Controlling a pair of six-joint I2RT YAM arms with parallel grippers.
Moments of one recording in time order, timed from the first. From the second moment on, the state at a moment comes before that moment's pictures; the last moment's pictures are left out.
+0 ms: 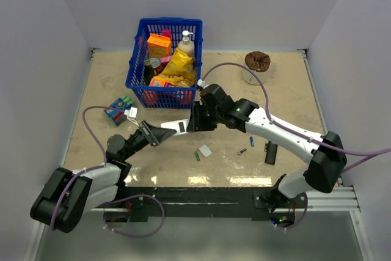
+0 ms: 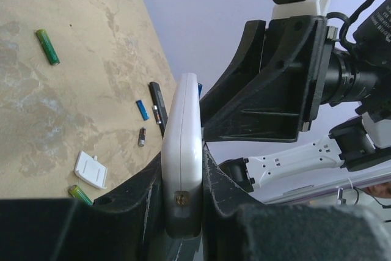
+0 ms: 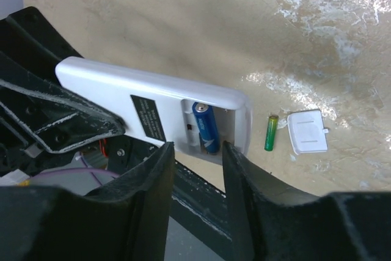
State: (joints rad) left arm -0.33 1.10 0.02 1.20 0.58 -1.23; right arm 0.87 1.48 1.24 -0.57 -0.10 0.72
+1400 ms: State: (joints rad) left arm -0.33 1.02 0.02 1.26 0.64 -1.26; right arm 0.63 1.30 0.89 0.06 -0.70 0.62
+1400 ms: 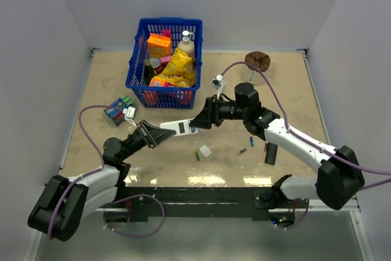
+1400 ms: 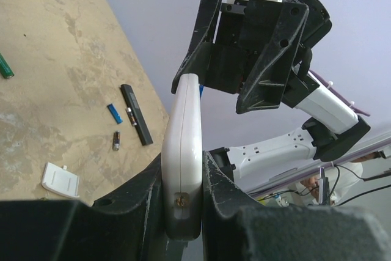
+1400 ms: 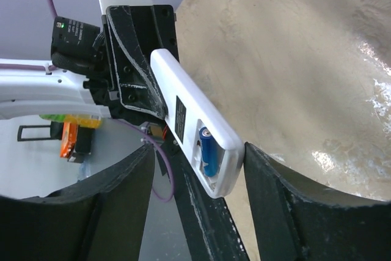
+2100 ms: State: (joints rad) left arm -0.33 1.00 0.02 1.29 0.65 -1.30; right arm 0.61 1.34 0.82 0.28 -0.76 0.73
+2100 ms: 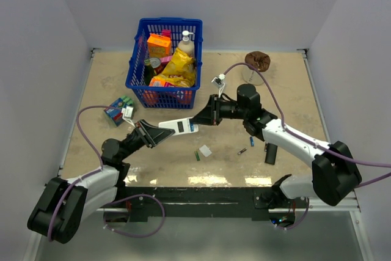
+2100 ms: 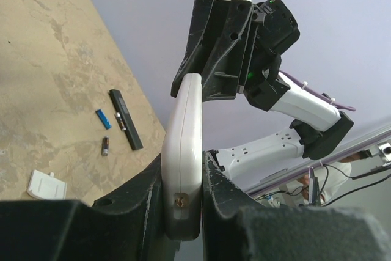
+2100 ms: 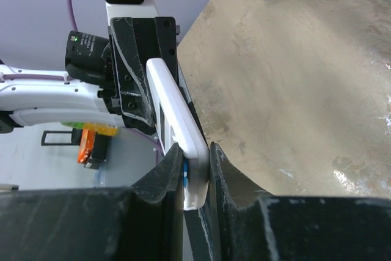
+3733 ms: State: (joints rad) left arm -0.33 0.92 0.02 1.18 0.65 -1.05; right arm 0.24 1.39 0.74 -0.63 0.02 0.58
